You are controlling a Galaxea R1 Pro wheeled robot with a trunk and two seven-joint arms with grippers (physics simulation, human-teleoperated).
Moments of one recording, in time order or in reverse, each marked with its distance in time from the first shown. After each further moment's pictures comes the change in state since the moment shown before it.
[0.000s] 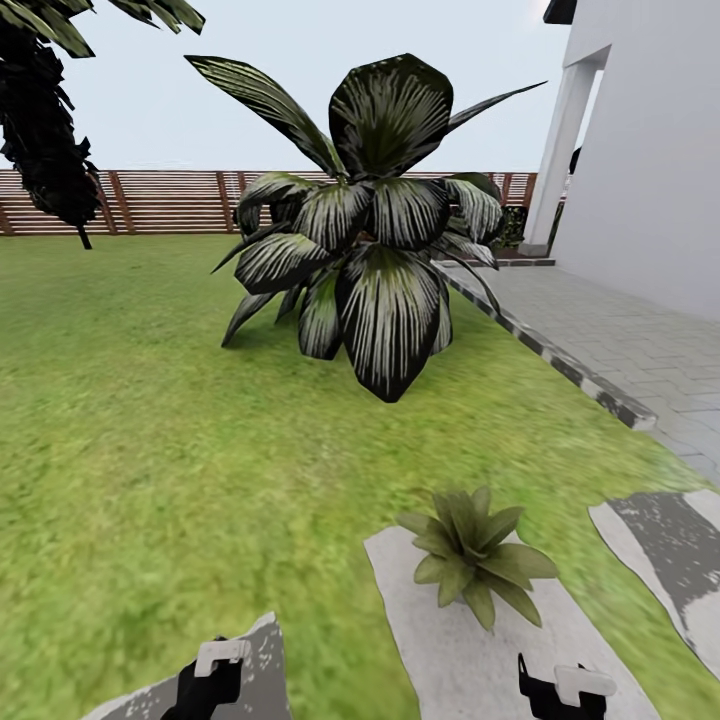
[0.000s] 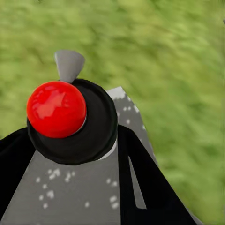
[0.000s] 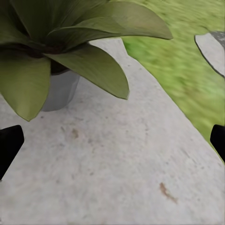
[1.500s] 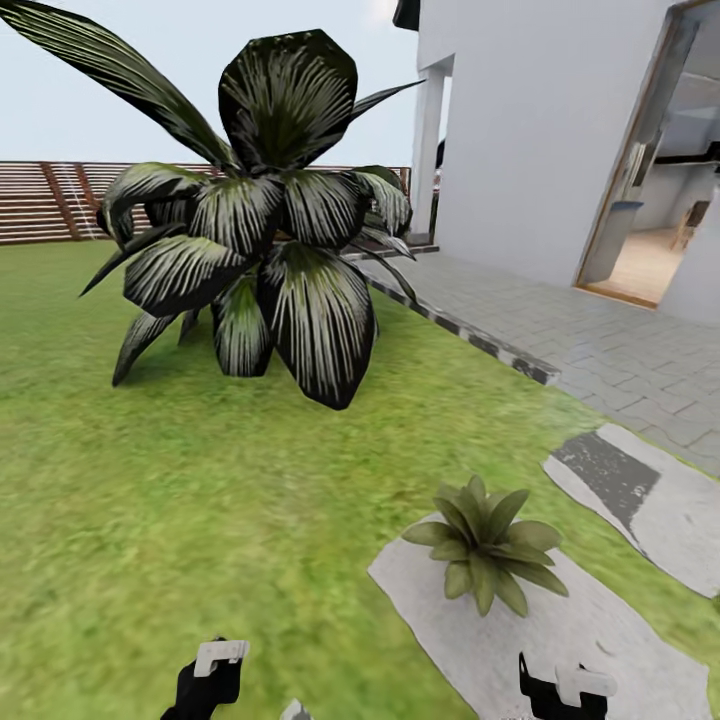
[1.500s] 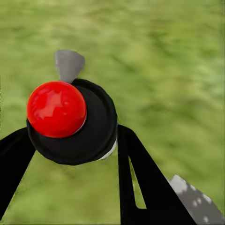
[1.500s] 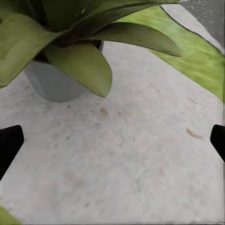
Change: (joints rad) left arm 0.000 0.001 0.001 0.000 0.000 0.003 0.003; right arm 0.000 0.000 -0.001 0.000 -0.005 0.000 -0.003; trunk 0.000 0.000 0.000
